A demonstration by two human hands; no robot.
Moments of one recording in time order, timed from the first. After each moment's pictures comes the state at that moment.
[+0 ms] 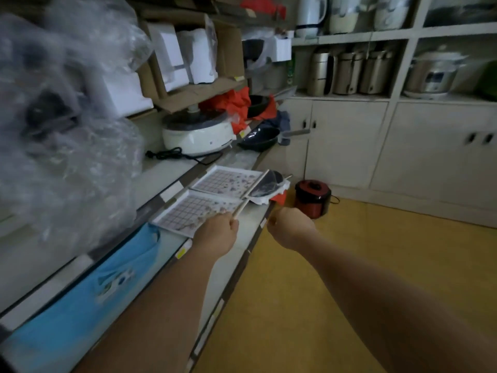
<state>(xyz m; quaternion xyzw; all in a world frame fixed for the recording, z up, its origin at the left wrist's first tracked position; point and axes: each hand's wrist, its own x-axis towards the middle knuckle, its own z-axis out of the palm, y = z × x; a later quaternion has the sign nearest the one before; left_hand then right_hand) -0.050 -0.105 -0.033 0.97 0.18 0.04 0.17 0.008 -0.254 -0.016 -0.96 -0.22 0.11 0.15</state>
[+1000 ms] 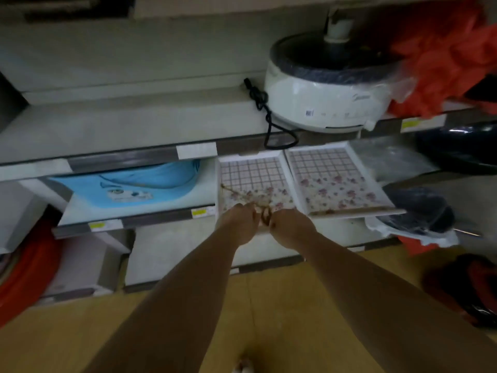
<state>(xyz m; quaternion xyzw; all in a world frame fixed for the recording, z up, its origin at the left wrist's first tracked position) 0.237 -0.035 -0.144 0.79 0.57 -0.05 0.20 0.353 -0.069 -0.147 -0.74 -0.63 0.23 -0.03</state>
